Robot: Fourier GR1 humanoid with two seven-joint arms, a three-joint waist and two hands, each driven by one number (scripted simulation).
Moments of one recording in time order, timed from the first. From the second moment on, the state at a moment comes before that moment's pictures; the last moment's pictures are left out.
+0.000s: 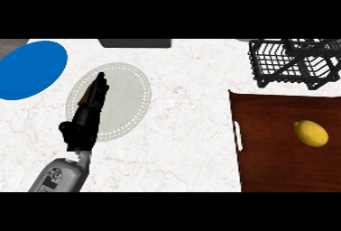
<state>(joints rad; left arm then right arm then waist) -0.22 0.27 -0.30 -1.50 0.13 0.39 0.01 -0.50 -1.03 -0.34 -1.47 -0.73 1.19 0.08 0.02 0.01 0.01</state>
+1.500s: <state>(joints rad) -0.22 0.24 -0.32 -1.51 0.09 0.40 0.00 -0.33 -0.92 -0.39 -1.93 -0.17 1.19 -0.02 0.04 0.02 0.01</state>
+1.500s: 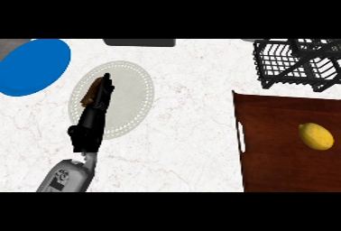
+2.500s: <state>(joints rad) -0.21 0.23 -0.32 -1.52 0.08 0.39 0.01 -0.25 -0.95 -0.25 -2.04 0.18 1.00 -0.22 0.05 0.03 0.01</state>
